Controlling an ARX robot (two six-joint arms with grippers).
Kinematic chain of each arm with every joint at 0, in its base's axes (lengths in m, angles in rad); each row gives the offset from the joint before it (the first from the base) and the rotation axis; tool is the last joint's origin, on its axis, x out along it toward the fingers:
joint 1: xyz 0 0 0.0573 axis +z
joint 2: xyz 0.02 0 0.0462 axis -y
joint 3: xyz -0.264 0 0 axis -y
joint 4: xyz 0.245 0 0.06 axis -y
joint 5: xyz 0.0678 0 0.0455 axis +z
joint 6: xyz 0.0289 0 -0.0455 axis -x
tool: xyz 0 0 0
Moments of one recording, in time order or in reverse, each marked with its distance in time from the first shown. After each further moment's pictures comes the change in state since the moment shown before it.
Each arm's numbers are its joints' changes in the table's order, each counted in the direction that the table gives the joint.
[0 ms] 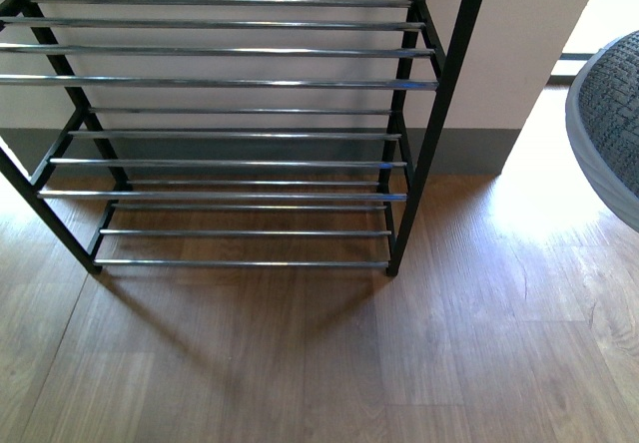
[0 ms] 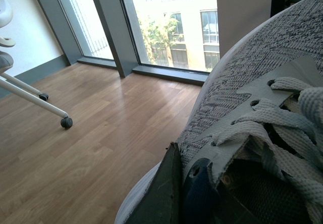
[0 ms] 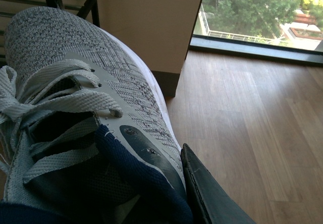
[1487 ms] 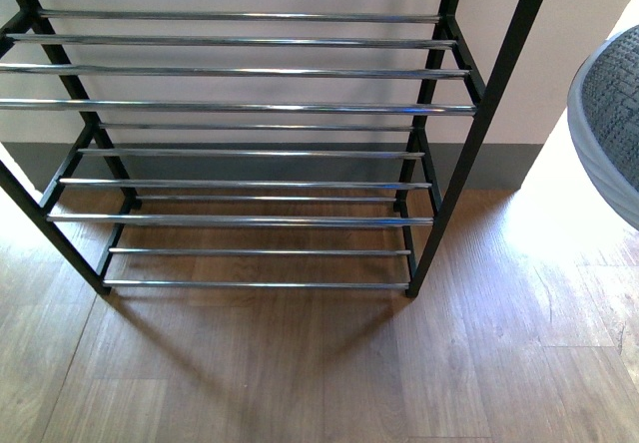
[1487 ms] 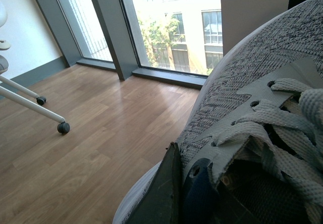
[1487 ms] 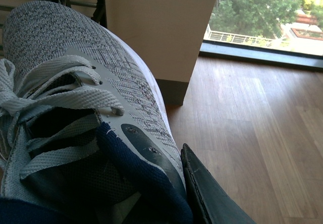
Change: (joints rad) left arm 0.000 -0.001 0.000 0.000 0.002 0.000; right arm 0.000 0.000 0.000 0.000 -0.002 0.000
